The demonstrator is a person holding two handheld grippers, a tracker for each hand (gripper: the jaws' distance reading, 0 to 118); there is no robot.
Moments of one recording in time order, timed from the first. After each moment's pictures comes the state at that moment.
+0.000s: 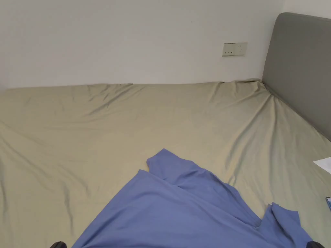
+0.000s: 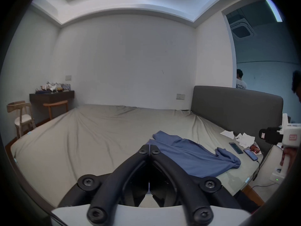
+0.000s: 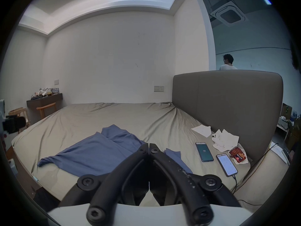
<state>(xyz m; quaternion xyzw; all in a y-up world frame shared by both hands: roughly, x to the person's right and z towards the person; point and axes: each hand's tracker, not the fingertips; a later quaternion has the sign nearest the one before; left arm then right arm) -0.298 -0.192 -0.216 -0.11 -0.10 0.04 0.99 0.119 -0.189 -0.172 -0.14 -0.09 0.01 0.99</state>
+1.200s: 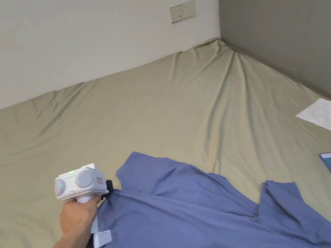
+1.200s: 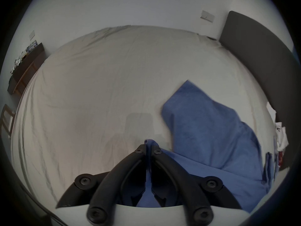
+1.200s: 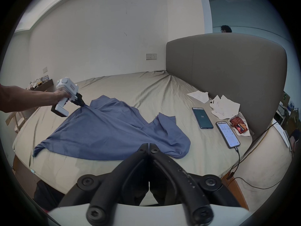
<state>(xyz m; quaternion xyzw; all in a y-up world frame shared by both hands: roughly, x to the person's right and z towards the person) -0.175 -0.315 -0.712 -0.49 -0.07 -0.02 0.87 0.153 -0.241 -0.194 -0.28 -0.11 -0.03 0.95</state>
